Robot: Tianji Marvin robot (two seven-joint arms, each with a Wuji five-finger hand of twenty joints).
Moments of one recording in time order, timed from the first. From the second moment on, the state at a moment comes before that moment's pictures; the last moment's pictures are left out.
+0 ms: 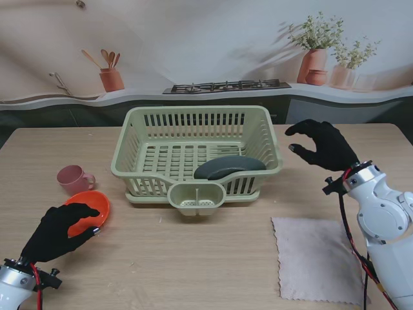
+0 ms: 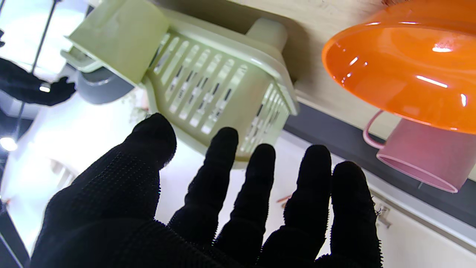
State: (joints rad) left arm 2.19 -1.14 -1.83 -1.83 0.65 -0.58 0.17; right arm -1.59 -1.08 1.61 -1.65 -0.61 -0.51 0.01; left_hand 0.73 -0.40 0.57 -0.08 0.85 0.27 0.22 0.42 0.59 0.37 0.55 0.42 0.44 0.55 0.68 0.67 0.08 0.55 1.11 0.61; right_hand 0.59 -0.39 0.83 -0.13 0.57 0.15 0.65 0.37 0.54 0.19 0.68 0.34 0.50 0.17 0.59 0.37 0.20 0.14 1.08 0.44
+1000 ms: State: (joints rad) left arm 2.19 -1.14 -1.83 -1.82 0.66 -0.58 0.18; right arm -1.64 -1.11 1.52 -1.42 -0.72 -0.36 -0.25; left_hand 0.73 -0.40 0.57 -0.08 0.85 0.27 0.22 0.42 0.59 0.37 0.55 0.42 0.44 0.55 0.68 0.67 0.08 0.55 1.11 0.61; right_hand 0.59 -0.39 0.83 -0.13 0.55 0.15 0.68 0.34 0.51 0.19 0.70 0.35 0.48 0.17 0.61 0.38 0.19 0.13 1.08 0.46
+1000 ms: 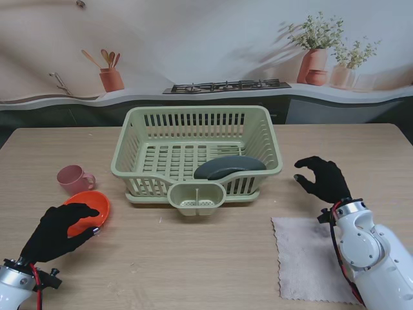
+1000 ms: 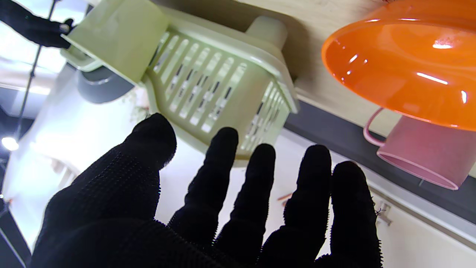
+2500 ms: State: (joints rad) left arm 2.22 -1.13 -1.90 -1.84 0.82 -0.51 0.20; right arm -1.66 -1.12 1.51 -1.39 -0.64 -0.34 -0.19; left_hand 0.67 -0.43 0.61 -0.08 0.83 0.31 0.16 0.33 0.50 0.37 0.44 0.36 0.28 0.46 0.44 0.49 -0.03 0.38 0.83 0.44; right_hand 0.59 -0.39 0.84 -0.13 0.60 0.17 0.63 0.30 0.54 0.19 0.68 0.35 0.48 0.17 0.60 0.38 0.23 0.18 1.11 0.47
